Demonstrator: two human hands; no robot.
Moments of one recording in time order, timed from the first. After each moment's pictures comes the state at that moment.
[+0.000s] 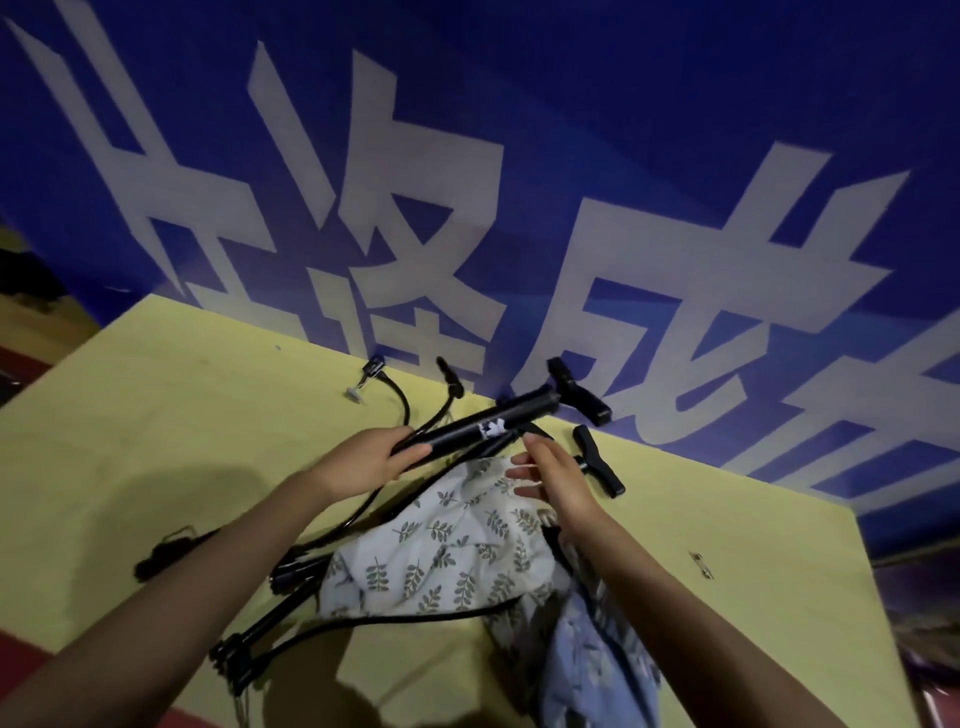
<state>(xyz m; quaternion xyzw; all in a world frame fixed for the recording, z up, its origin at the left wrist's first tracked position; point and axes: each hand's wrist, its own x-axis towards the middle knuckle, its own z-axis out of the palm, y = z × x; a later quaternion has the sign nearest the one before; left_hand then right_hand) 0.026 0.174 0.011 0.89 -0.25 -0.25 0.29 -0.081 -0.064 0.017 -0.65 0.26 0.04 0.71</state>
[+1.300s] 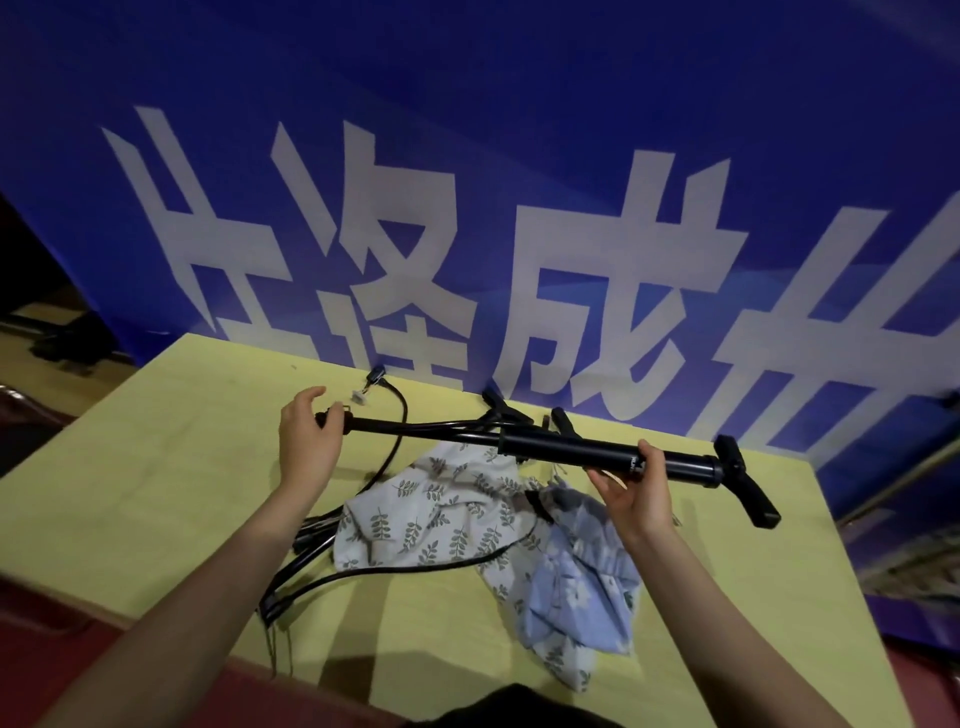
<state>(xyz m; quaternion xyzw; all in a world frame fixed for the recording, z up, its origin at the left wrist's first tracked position) -0.058 0.205 0.051 0.87 0.04 0.08 0.48 -0.218 -0.120 0.036 -0.32 0.34 -0.18 0.86</state>
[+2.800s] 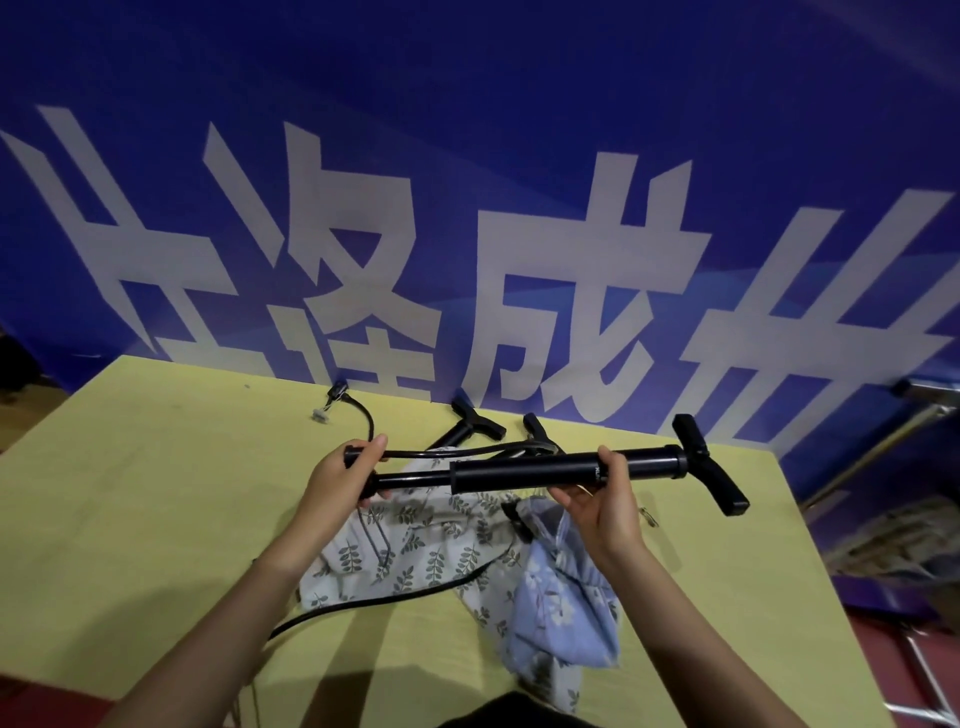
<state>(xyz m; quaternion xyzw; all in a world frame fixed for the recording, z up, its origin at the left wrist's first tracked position) -0.092 0.155 0.062 0.81 -0.06 -0.16 0.57 -0.216 -0.100 0.055 -0.38 0.33 -0.18 0.85</state>
